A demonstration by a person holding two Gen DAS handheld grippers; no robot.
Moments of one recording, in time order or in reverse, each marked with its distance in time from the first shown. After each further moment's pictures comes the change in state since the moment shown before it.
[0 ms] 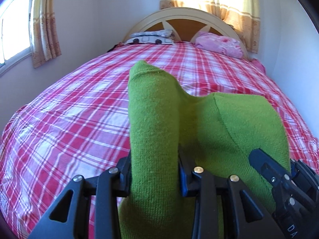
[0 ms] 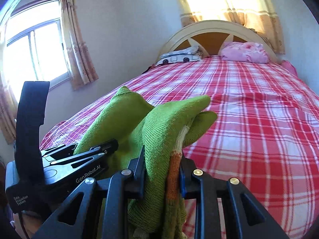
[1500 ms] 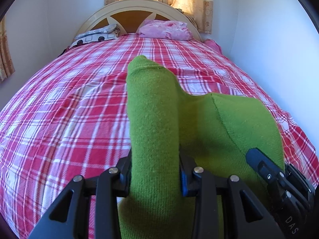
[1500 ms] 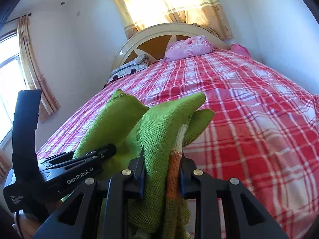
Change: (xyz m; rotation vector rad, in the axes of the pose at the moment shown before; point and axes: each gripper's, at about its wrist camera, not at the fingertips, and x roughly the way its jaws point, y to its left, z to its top) left arm 0.001 -0.188 -0.008 0.167 0.066 -0.259; right arm -0.092 -0.183 -0.033 0.242 -0.074 -0.216
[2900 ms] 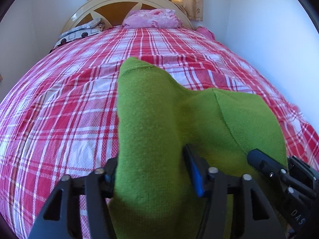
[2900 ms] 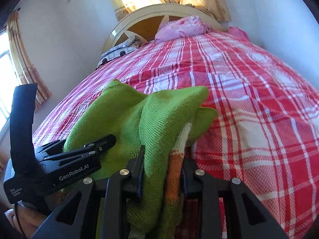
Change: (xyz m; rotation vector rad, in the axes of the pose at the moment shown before) left arm 0.087 -0.065 0.022 0.049 0.052 -0.022; right arm 0.064 -0.099 0.024 -0.020 0.135 -0.027
